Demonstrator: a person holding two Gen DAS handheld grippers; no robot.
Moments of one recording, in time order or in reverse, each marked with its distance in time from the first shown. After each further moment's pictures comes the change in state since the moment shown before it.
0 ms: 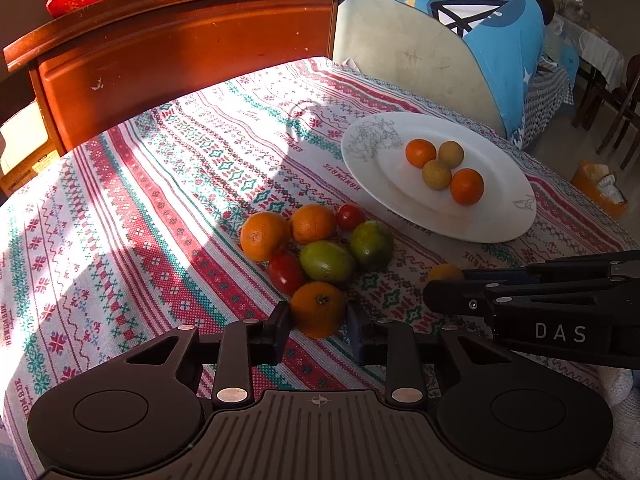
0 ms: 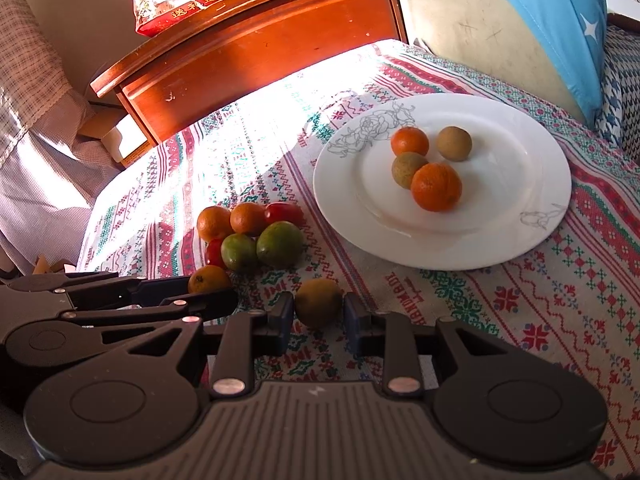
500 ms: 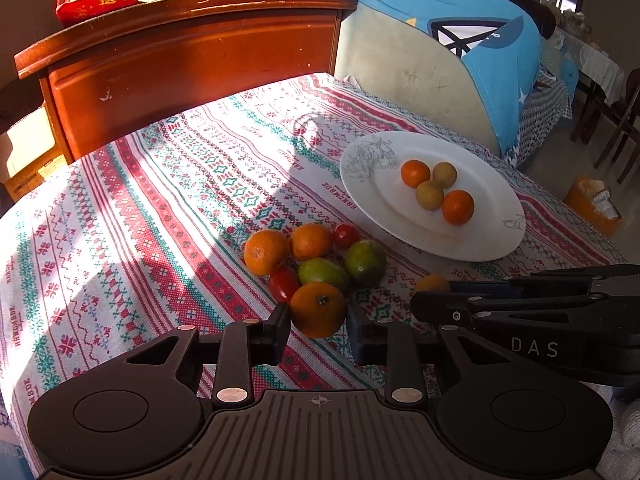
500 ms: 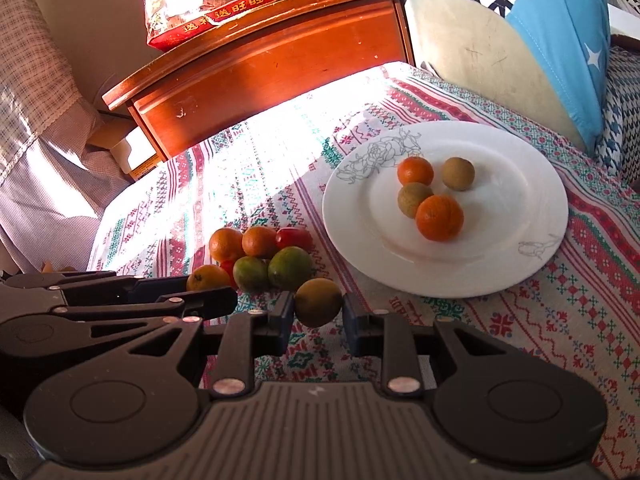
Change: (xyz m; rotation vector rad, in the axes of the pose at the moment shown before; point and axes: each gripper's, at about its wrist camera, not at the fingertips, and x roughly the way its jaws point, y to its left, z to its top) left arm -0.015 0.000 0.008 -0.023 -0.032 -0.008; right arm -0.016 0.004 0.010 -0.022 -0.057 0.006
